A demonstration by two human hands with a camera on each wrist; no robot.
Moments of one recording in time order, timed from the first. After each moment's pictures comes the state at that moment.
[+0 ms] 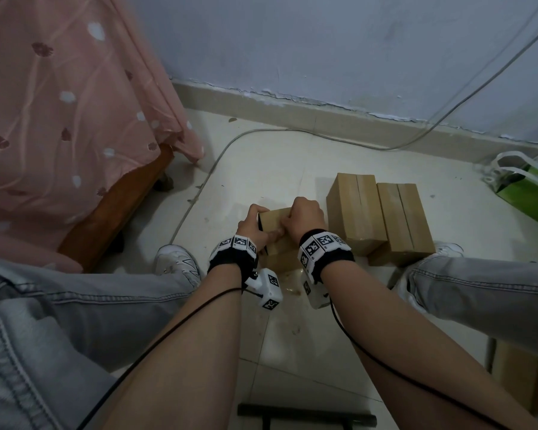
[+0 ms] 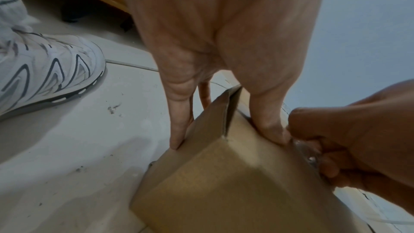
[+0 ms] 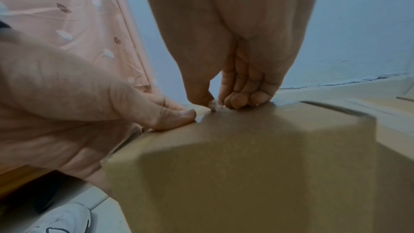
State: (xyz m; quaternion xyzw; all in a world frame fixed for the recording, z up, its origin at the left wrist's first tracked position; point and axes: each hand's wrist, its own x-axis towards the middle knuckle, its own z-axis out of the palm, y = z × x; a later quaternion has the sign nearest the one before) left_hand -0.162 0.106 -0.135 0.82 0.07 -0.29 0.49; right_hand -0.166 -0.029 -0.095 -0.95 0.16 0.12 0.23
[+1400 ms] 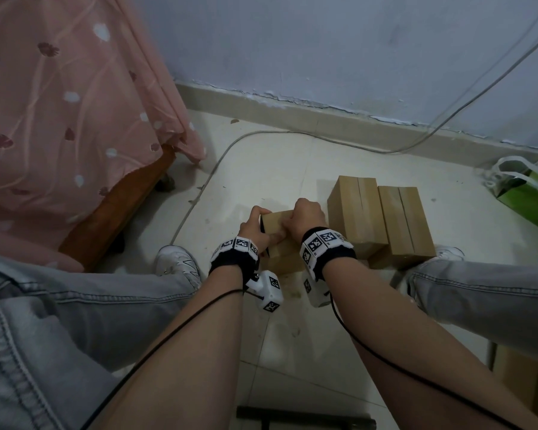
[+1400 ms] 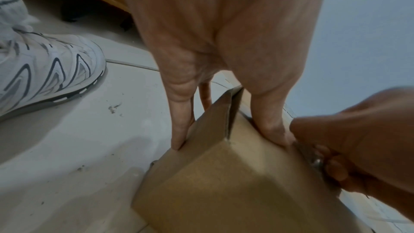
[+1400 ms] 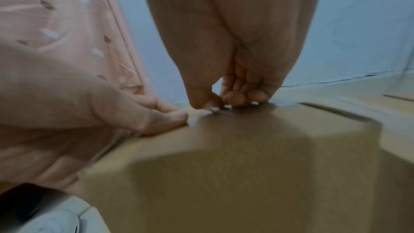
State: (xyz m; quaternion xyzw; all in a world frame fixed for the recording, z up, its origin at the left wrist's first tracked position) left_hand -0.160 0.106 -0.139 0.82 0.06 -0.30 0.49; right_hand -0.160 -0.032 -0.096 -0.95 0.17 0.14 0.23
